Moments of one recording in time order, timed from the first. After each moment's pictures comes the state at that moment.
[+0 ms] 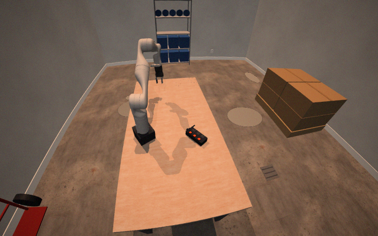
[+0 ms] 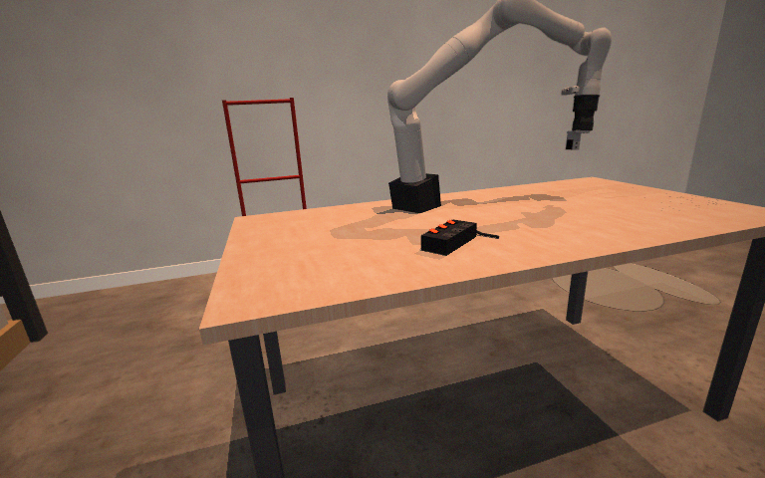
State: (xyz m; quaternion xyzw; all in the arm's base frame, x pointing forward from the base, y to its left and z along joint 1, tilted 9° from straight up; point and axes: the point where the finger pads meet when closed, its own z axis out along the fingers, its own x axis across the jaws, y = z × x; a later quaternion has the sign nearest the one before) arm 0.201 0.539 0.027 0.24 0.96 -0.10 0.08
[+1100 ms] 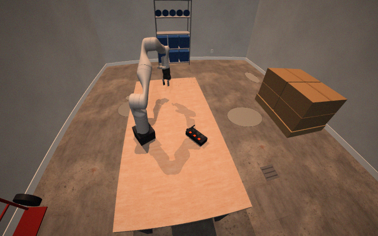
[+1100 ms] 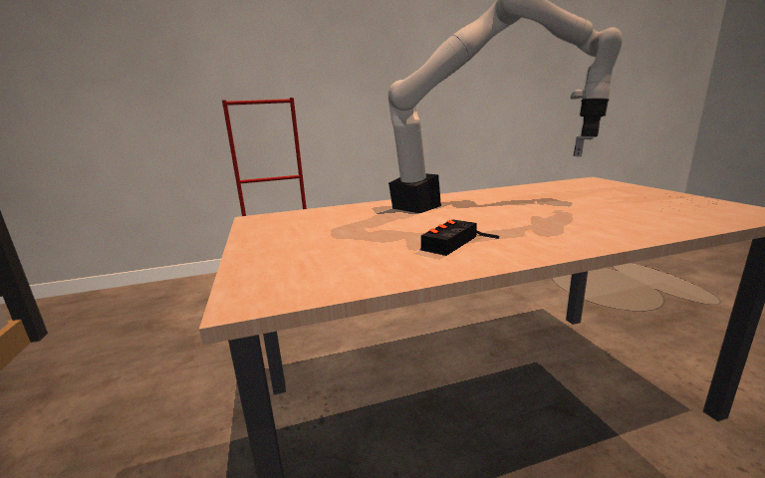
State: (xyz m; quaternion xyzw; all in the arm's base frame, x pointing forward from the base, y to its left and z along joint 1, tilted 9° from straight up) arm 0.262 0.497 0.023 0.40 0.91 -0.09 0.09
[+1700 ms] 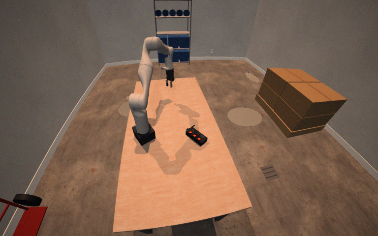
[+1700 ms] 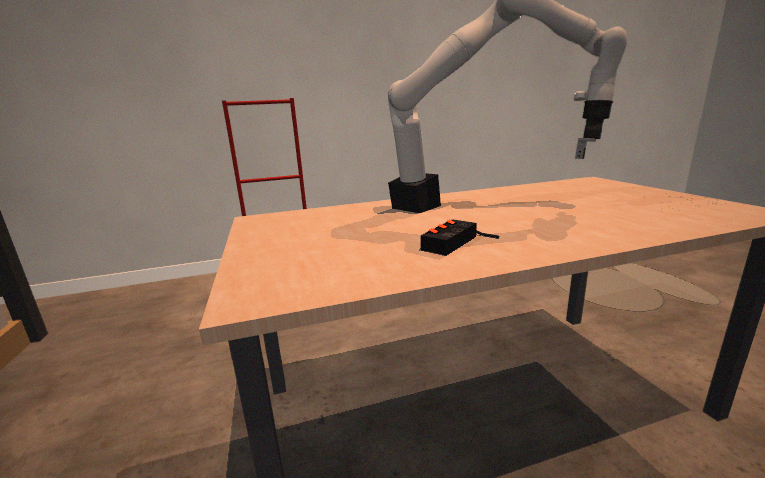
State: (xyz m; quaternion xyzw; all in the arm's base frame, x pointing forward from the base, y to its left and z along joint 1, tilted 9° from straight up) arm 0.290 0.473 0.023 0.46 0.88 -0.09 0.10
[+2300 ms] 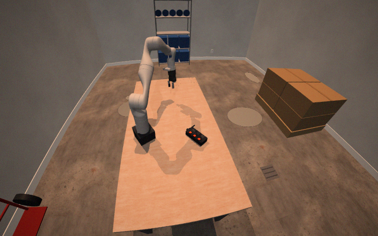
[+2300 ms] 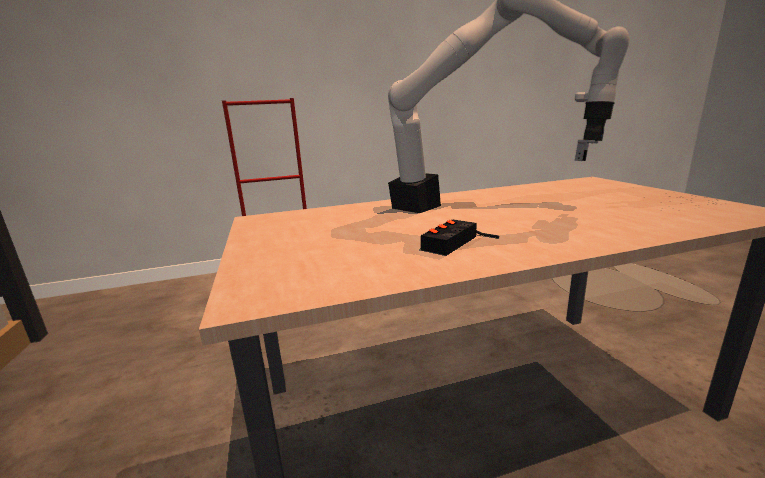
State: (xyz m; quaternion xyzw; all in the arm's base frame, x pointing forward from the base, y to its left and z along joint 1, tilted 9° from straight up) arm 0.306 0.458 0.022 0.50 0.86 -0.09 0.10
